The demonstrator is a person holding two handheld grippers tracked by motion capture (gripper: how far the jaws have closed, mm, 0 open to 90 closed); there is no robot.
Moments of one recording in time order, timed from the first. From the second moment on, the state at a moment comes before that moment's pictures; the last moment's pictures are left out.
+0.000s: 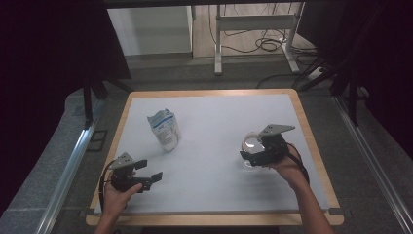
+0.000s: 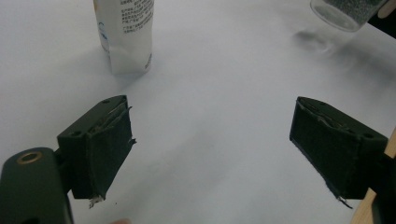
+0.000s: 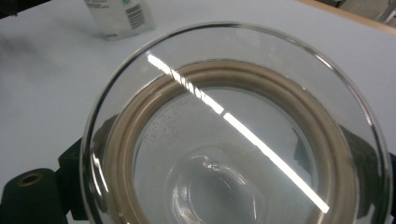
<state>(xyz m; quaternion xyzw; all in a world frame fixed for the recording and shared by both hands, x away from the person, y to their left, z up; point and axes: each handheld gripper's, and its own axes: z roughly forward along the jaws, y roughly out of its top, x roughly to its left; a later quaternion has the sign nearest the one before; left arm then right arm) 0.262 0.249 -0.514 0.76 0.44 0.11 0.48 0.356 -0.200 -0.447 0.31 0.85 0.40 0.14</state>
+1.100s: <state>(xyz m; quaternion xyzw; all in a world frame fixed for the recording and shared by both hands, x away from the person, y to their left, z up) 0.262 0.244 -0.517 0.76 0.44 0.11 0.47 0.336 -0.191 -0.444 0.28 0.84 0.44 0.13</state>
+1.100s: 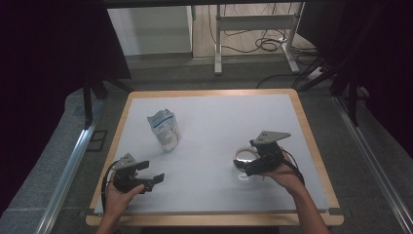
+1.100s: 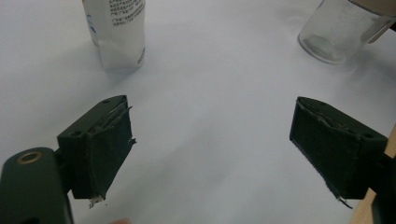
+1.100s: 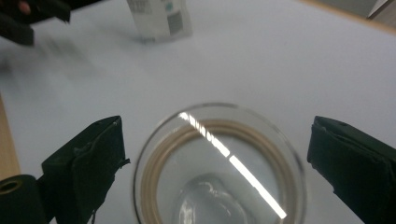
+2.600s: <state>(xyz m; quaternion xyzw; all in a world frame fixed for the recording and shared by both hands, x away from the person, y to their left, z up) 0.259 0.225 -0.521 0.78 0.42 0.10 0.46 0.263 -0.251 -0.448 0.36 0.77 0.49 0.22</state>
